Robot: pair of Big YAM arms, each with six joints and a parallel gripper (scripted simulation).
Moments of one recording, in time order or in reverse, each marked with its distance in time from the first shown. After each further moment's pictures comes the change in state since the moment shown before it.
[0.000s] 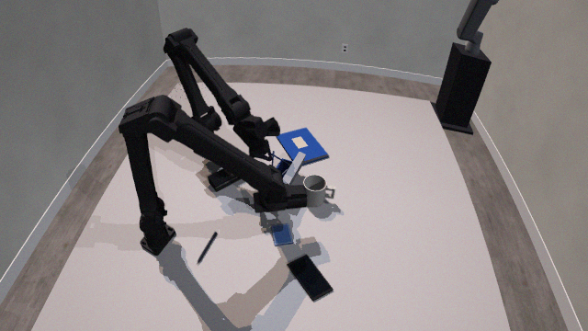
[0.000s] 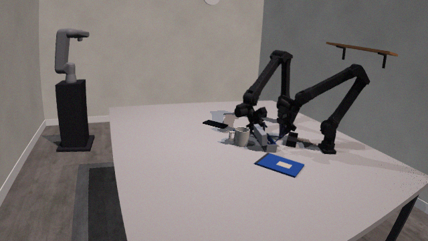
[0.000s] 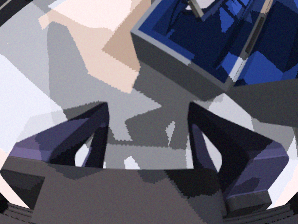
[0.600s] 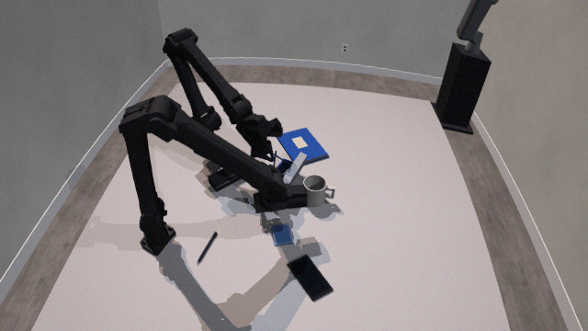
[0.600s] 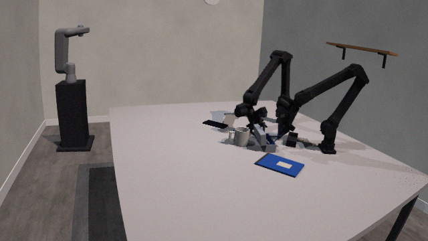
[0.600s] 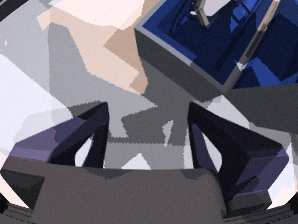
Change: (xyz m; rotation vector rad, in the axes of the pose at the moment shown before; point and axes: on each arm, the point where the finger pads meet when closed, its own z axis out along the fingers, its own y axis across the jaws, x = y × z) left arm -0.006 -0.005 0.004 0.043 0.015 0.060; right arm -0.001 -0.001 -0.001 0.000 0.000 -0.039
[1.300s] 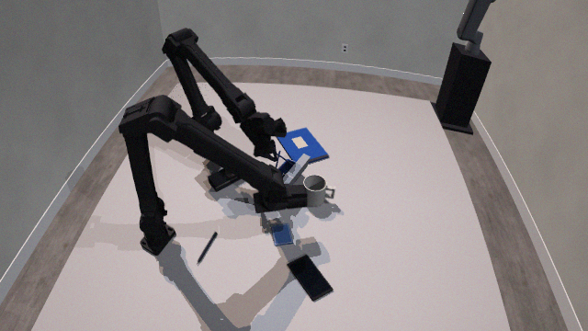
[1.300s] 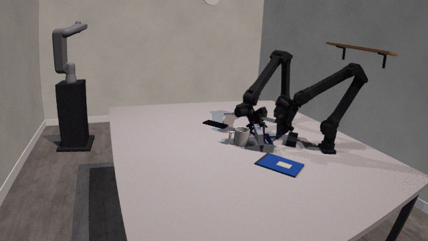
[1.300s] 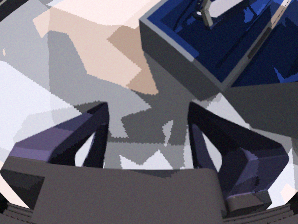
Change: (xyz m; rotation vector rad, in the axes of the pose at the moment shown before) left arm -0.011 0.000 0.005 0.026 0.011 0.052; right arm 0.000 0.000 0.000 0.000 0.000 0.000
